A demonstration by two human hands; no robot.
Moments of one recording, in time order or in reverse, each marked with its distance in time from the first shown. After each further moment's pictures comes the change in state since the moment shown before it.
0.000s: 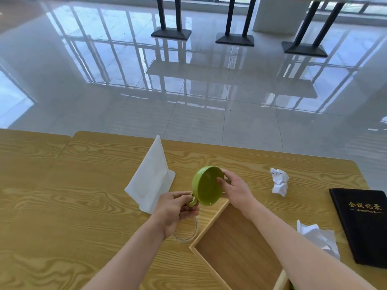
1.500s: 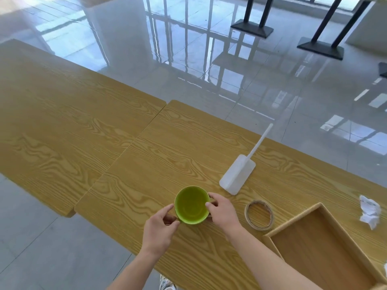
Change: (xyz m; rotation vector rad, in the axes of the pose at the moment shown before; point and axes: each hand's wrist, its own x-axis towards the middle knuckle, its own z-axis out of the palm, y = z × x) left_hand -0.125 -0.095 -0.241 0.499 0.572 0.333; right_hand -0.066 0.001 0.274 -0.237 -0.245 0.118
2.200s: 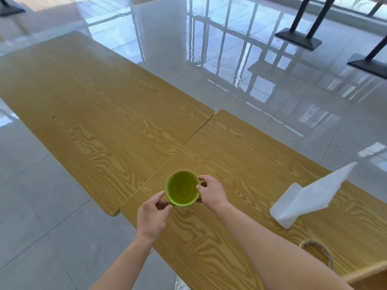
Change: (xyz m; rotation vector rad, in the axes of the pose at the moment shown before) left_hand 0.076 -0.038 -0.130 -0.055 0.282 -0.066; right_hand 0.072 -0.134 0.141 -0.105 -0.167 -0.105
